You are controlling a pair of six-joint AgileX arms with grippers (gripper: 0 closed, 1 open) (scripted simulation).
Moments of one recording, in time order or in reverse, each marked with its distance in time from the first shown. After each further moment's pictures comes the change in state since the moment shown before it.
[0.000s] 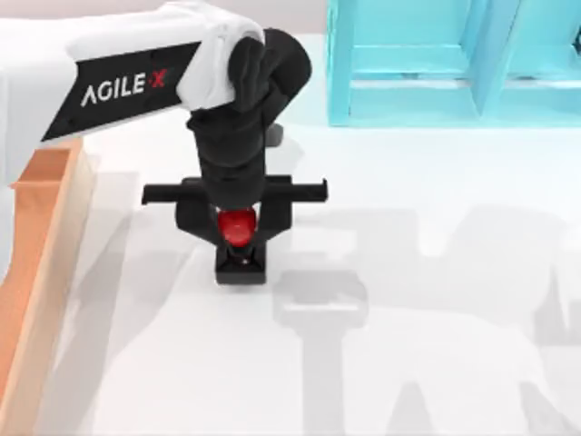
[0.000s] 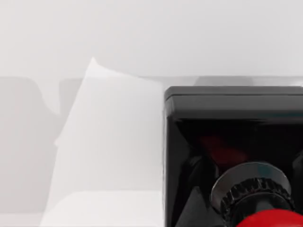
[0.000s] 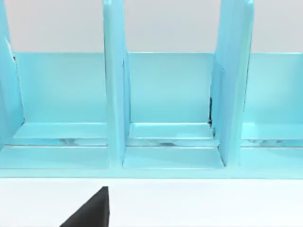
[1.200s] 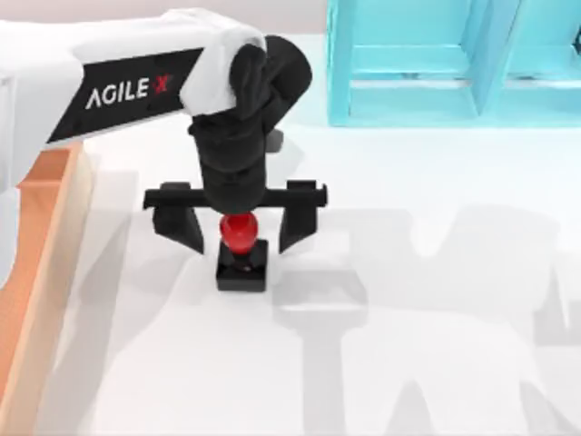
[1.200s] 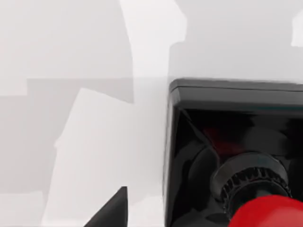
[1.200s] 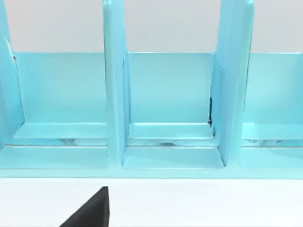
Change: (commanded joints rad) left arm 0.000 0.004 -0.010 0.011 0.000 0.000; right arm 0.000 0.000 0.000 0.000 0.000 0.000
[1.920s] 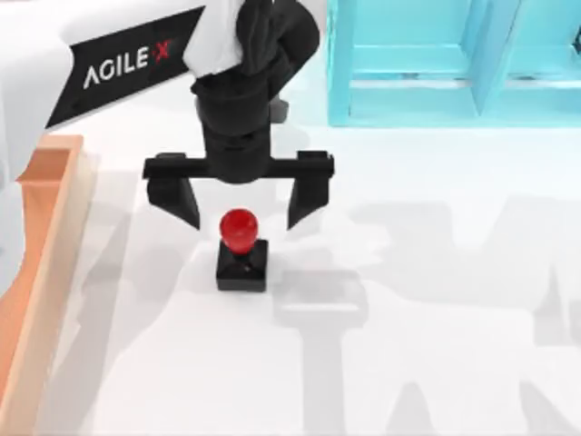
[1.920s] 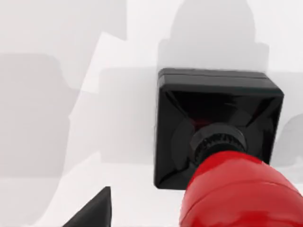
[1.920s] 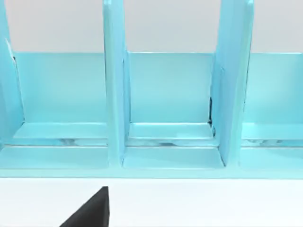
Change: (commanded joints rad) left arm -0.005 0.019 0.171 -0.167 0.000 -0.003; right arm 0.000 0.000 0.000 0.000 0.000 0.000
